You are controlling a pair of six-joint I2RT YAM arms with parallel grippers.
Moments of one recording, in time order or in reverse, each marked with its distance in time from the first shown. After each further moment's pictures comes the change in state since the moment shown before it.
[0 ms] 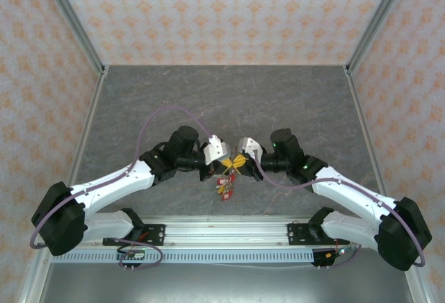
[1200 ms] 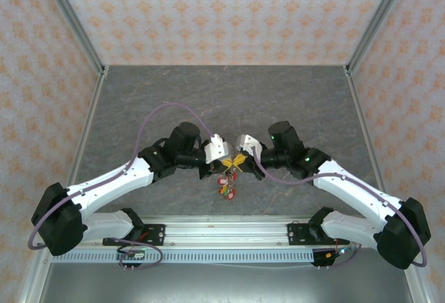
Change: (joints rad) left arm -0.004 0.003 0.082 -0.130 -0.013 0.095; right arm 0.011 0.019 0.161 -0.255 0.002 -0.103
